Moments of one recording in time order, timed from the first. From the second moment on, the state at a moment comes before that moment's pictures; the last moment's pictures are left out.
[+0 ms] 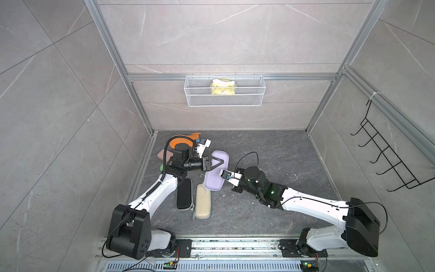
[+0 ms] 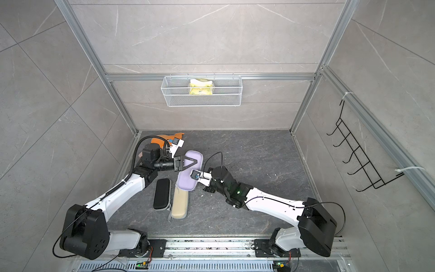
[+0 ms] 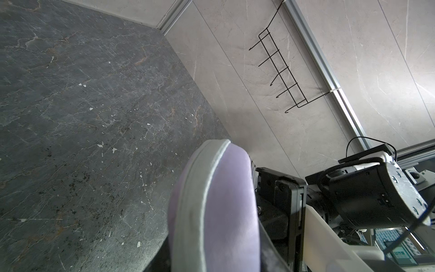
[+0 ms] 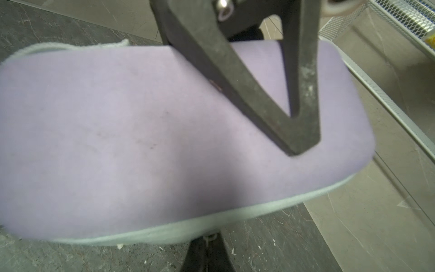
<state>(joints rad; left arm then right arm) -0.29 1.34 0.89 0.09 1.05 -0.52 0.96 1.38 0.87 0.11 0.13 -0.57</state>
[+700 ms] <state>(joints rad) -0.26 1.33 0.85 0.24 0.97 -0.70 1.08 1.35 0.80 0.14 0.12 -0.52</state>
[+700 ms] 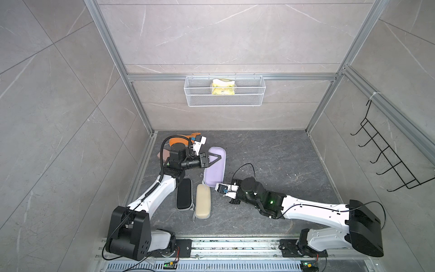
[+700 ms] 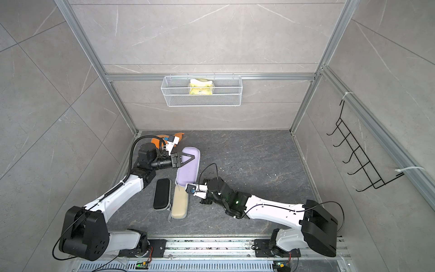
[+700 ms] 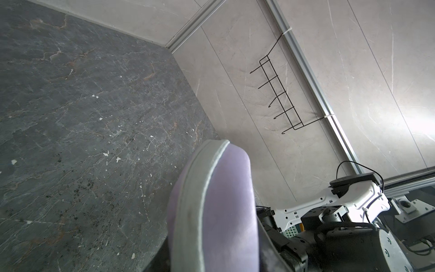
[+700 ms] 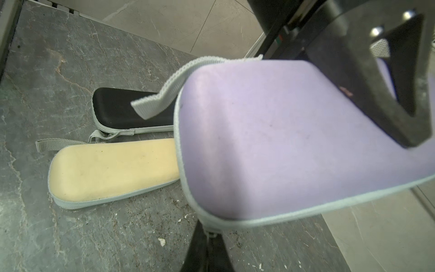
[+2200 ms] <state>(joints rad) -0.39 1.28 0.51 0.75 0.35 -0.96 1.20 1.58 0.93 0.22 0.30 0.13</state>
